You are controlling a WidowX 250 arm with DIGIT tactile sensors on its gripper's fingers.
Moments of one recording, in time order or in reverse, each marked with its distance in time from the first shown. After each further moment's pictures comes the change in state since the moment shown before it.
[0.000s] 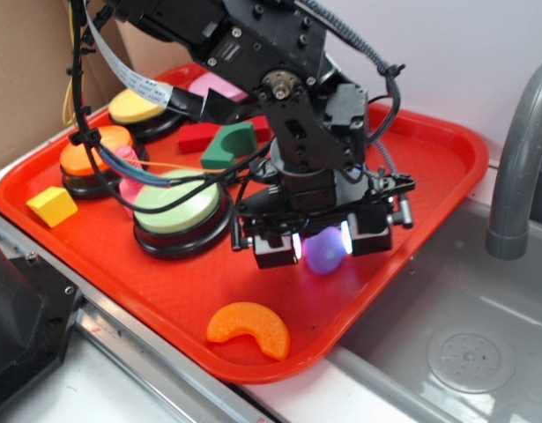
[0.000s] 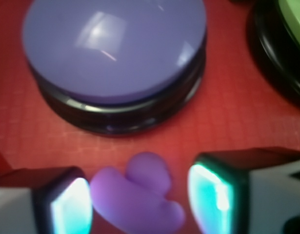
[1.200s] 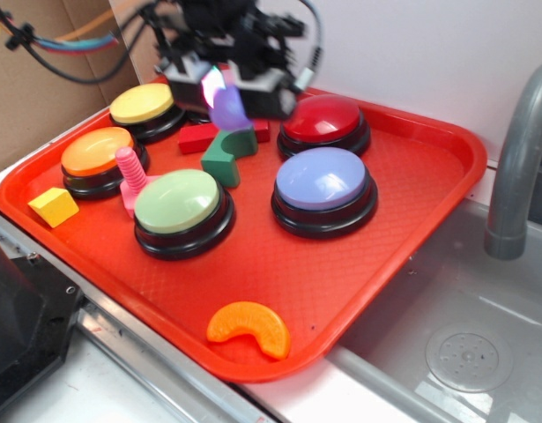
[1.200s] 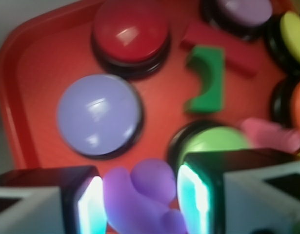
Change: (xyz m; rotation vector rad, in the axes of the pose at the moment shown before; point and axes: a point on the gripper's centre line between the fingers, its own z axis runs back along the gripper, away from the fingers) arm 0.095 0.046 0.088 -0.022 0.139 -0.546
